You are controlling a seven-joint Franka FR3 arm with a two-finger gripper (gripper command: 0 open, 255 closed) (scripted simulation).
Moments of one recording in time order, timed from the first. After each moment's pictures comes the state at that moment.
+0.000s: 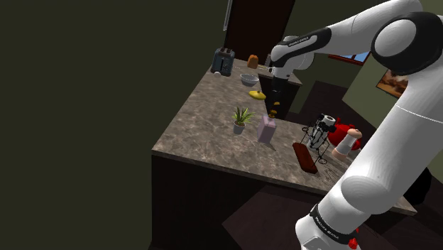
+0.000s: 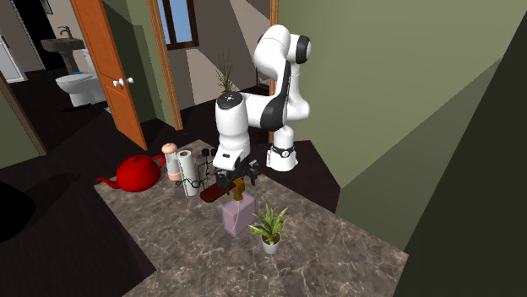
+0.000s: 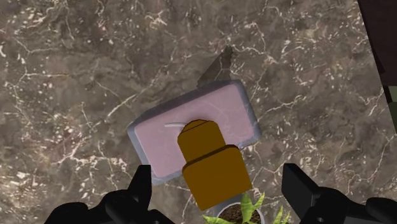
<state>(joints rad) -0.08 0.06 -0.43 -2.03 0.01 1.97 -0.81</state>
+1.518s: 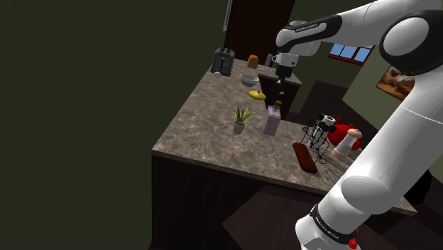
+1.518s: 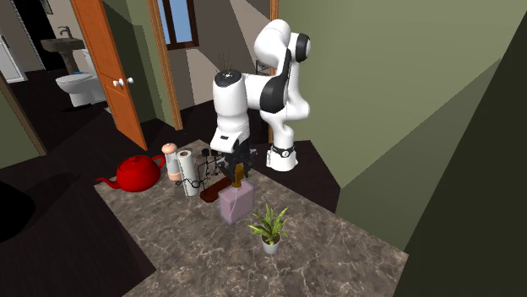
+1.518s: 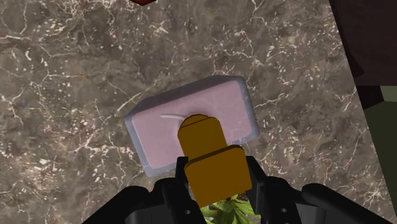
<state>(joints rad) -0.07 0.02 -0.43 -1.93 -0.01 1.83 -0.80</state>
